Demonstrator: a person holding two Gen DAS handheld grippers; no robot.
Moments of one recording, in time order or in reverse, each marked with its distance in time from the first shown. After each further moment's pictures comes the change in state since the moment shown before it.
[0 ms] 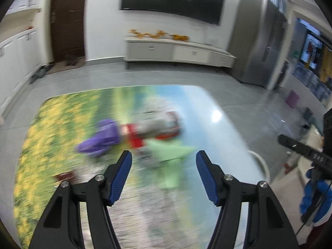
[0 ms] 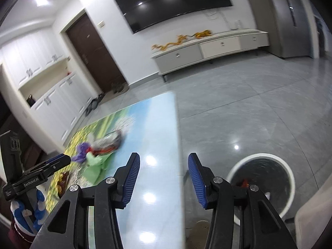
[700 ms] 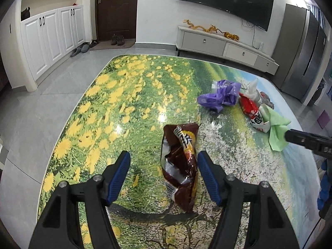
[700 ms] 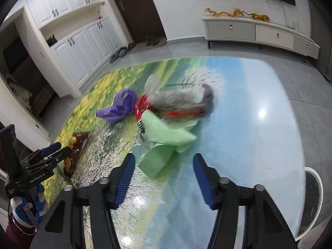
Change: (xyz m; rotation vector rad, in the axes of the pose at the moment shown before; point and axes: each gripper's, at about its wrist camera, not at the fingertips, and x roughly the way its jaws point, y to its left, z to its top) left arm -0.002 0.146 -0.078 -0.169 0.046 0.198; right arm 0.131 0.150 -0.042 -0.272 0.292 0.072
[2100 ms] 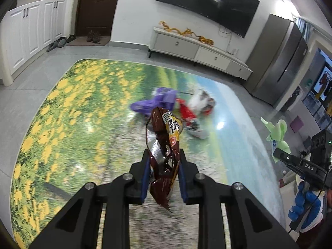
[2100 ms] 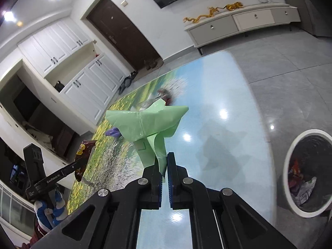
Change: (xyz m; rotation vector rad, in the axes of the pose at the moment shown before) left arm -0.036 -0.072 0.013 -0.026 0.002 -0.226; right arm -0.091 -0.106 -0.057 0.282 -0.195 0.184
